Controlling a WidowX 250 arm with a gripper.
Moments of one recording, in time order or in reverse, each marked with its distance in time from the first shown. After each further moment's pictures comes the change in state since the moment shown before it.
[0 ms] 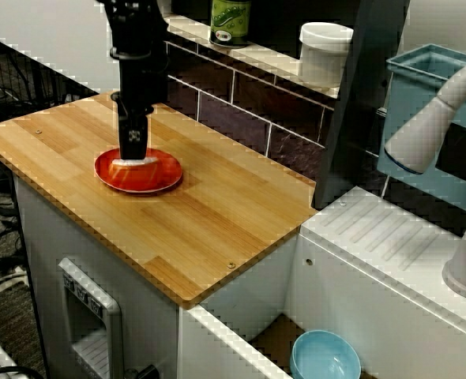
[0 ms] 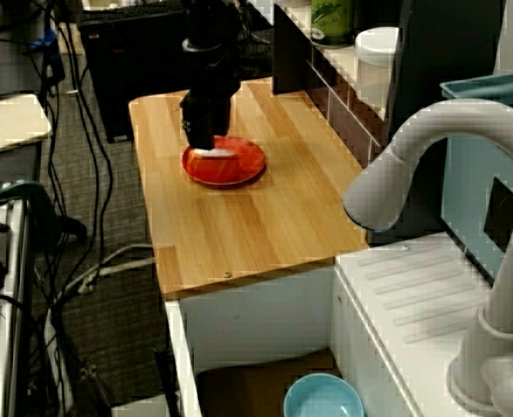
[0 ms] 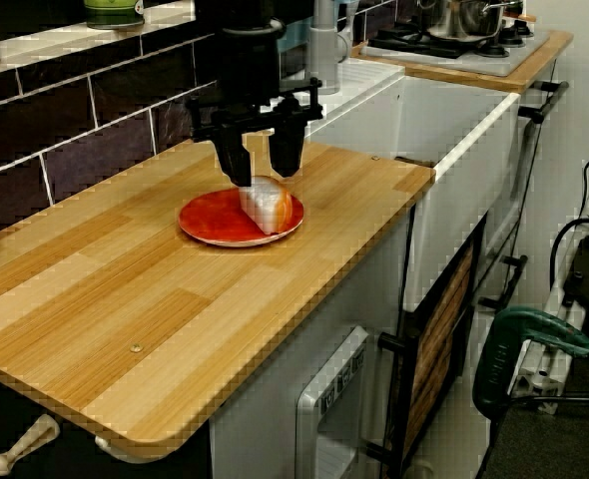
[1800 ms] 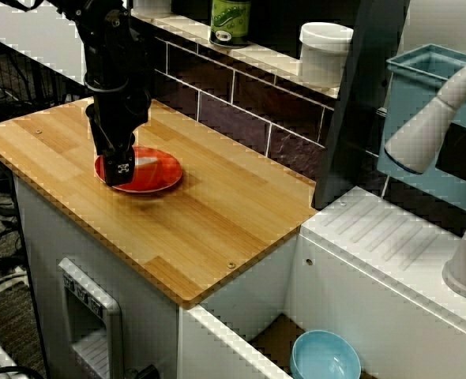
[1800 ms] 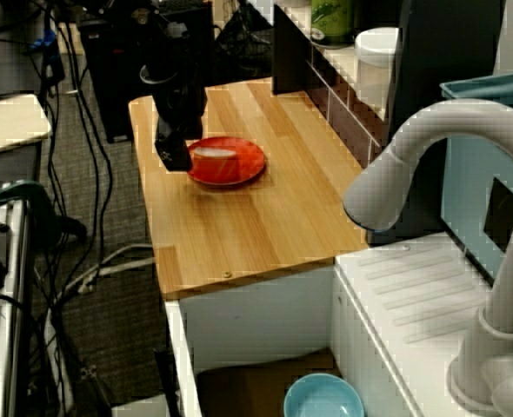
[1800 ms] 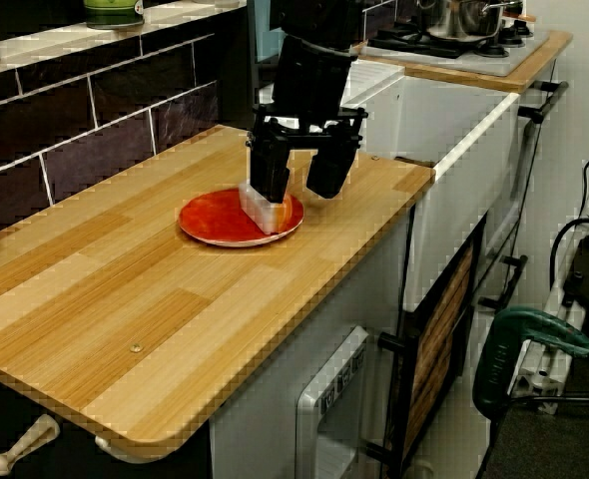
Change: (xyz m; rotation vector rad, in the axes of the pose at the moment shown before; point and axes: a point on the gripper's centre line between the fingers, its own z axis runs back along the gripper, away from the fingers) arm -0.020 -0.023 -0.011 0.270 -0.076 0.201
